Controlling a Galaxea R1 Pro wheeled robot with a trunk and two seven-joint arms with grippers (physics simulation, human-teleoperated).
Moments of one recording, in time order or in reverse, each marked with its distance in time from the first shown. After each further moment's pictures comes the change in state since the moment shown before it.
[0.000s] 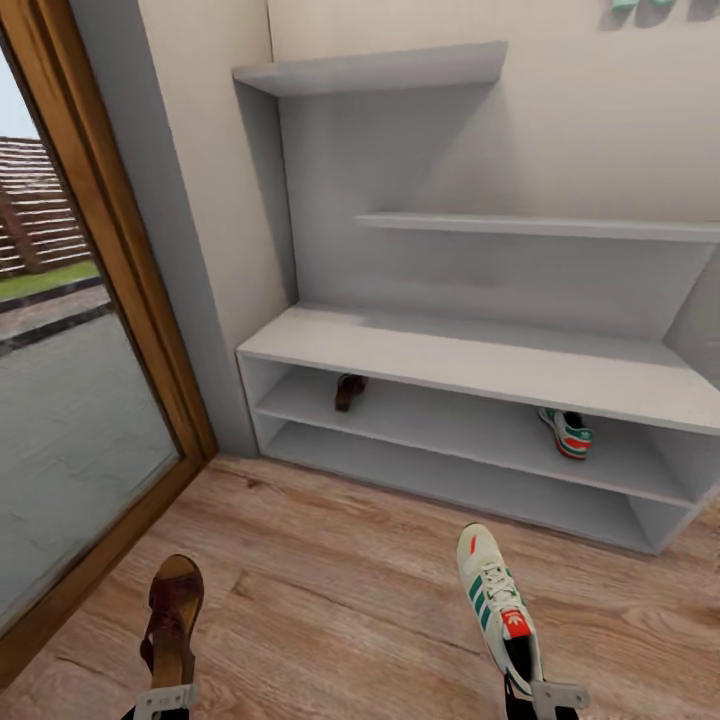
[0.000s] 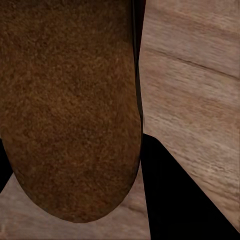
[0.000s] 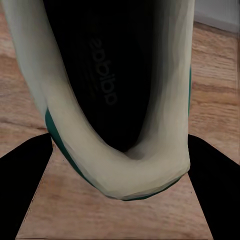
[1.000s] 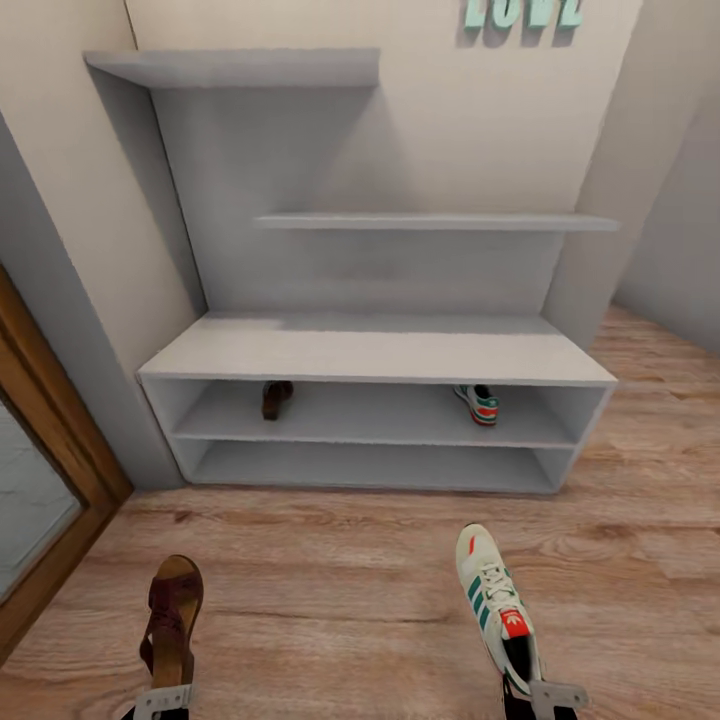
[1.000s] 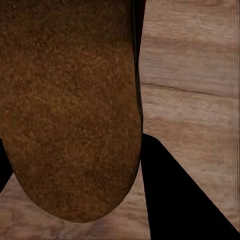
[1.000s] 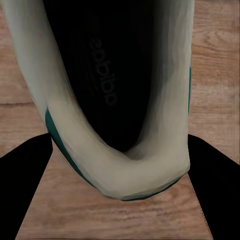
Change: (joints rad) left arm 0.000 0.000 0.001 0.001 0.000 0.000 0.003; right arm 0.000 0.003 0.001 -0.001 0.000 0.000 0.001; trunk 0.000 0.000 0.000
